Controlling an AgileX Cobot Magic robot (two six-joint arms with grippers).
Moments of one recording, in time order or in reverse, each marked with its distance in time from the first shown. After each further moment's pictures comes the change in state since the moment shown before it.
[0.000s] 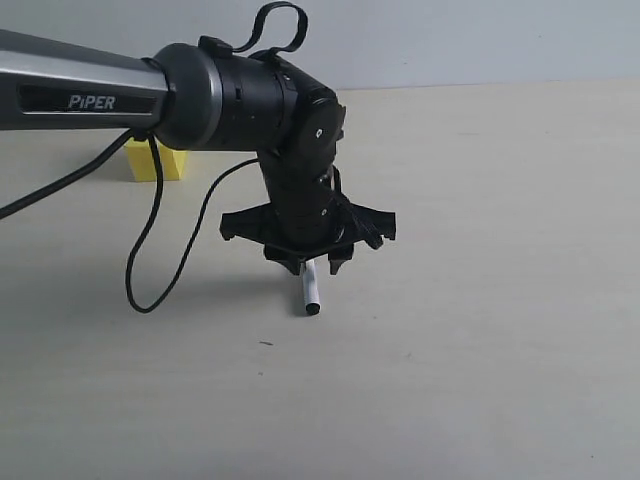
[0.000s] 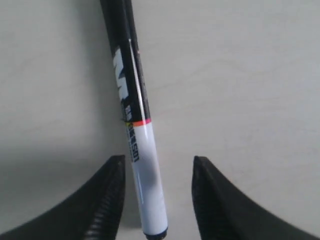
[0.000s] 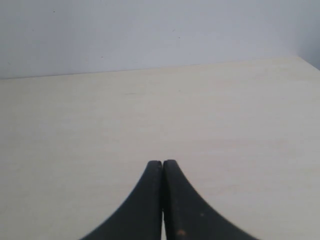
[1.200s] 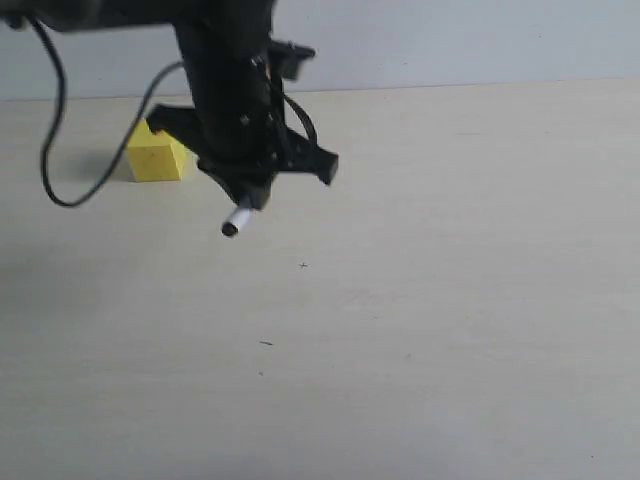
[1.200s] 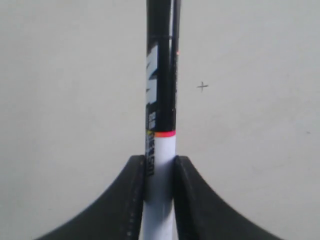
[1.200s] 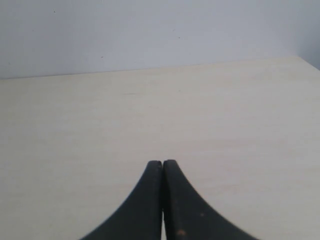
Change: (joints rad) left arm 0.092 -0.194 -0.076 0.041 0.312 0.413; right arm 0.000 0.000 0.000 0.000 0.000 0.000
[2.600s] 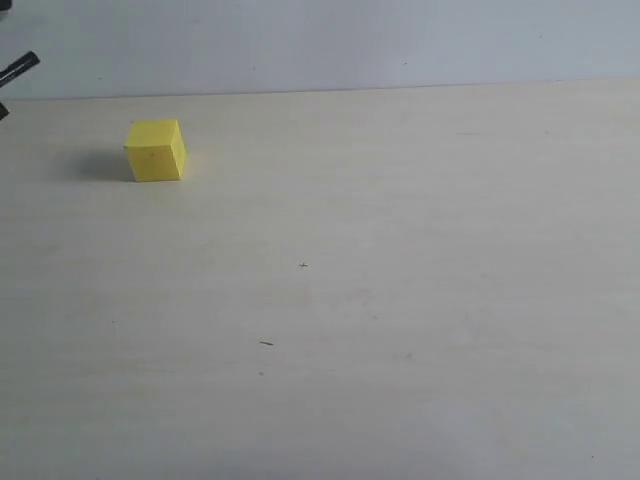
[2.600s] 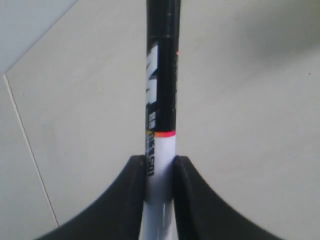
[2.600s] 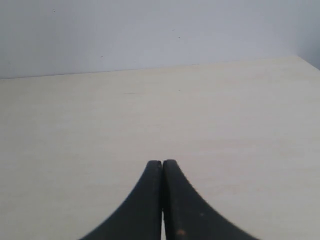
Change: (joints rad) left arm 0.731 -0.028 0.098 0.216 -0.412 0.793; right arm 0.000 0.000 0.000 0.000 0.000 0.000
